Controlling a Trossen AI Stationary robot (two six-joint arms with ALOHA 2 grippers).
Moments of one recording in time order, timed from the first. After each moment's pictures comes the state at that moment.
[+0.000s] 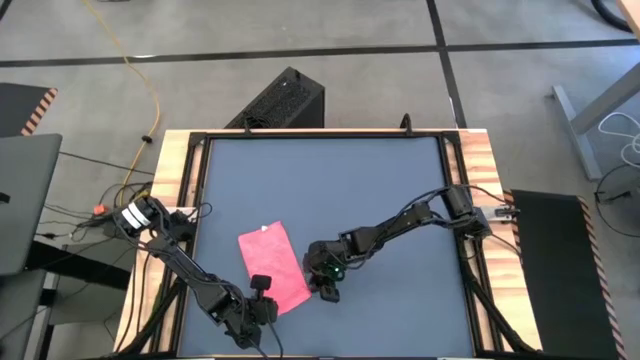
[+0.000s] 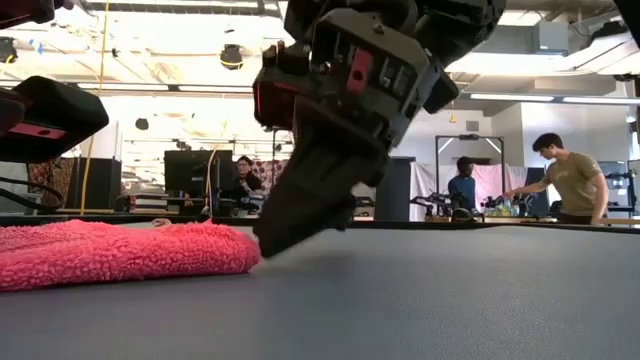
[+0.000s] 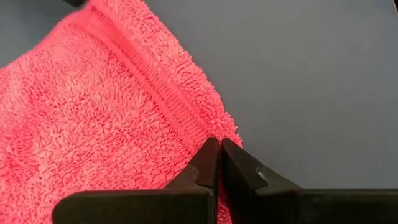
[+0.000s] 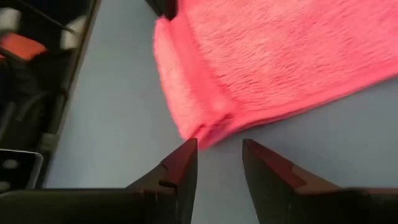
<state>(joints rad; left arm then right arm) -0.81 1.82 0.97 -0.25 -0.38 -0.60 0.24 2.08 1.29 0.03 -0.31 0.34</state>
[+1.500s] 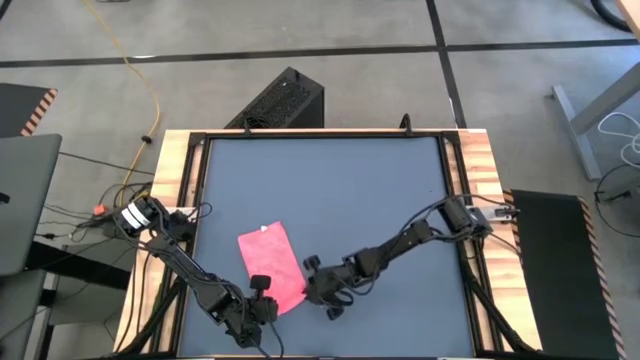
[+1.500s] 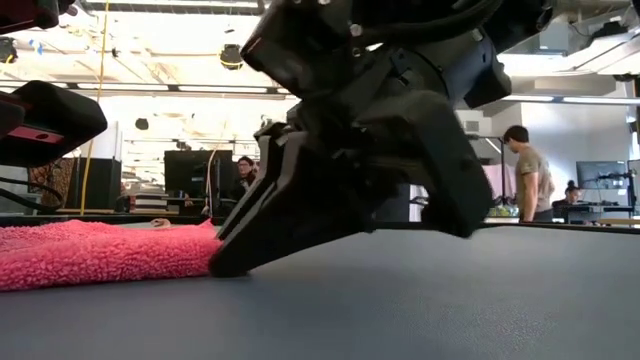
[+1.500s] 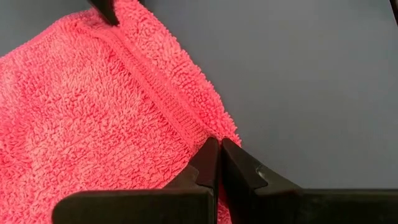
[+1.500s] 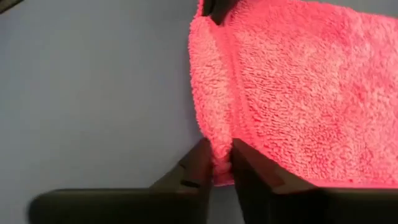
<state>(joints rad) -0.81 1.82 0.97 -0.26 -0.35 -0.63 0.37 2.16 1.29 0.16 0.06 -0.19</state>
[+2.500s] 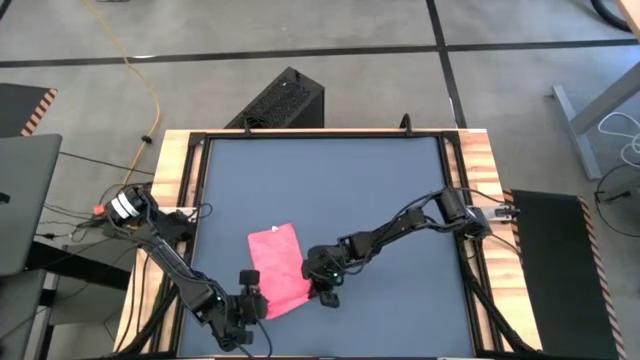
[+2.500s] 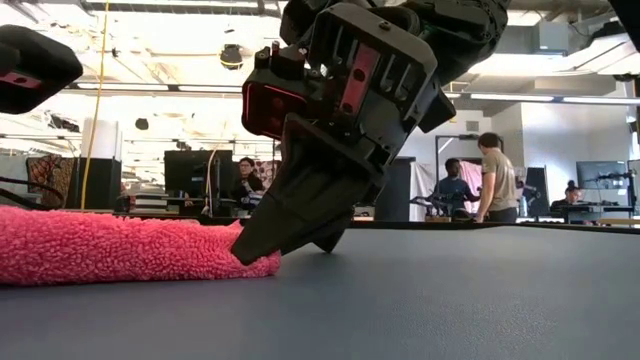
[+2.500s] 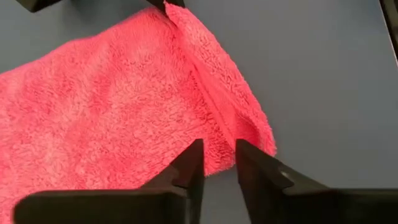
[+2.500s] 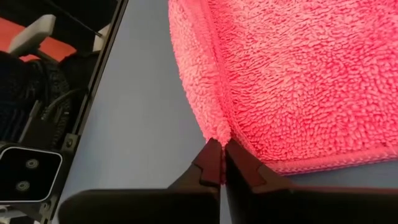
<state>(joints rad) -0.87 1.70 0.97 -0.37 -0.51 -0.68 0.25 2.15 1.29 0.13 -0.40 0.38</state>
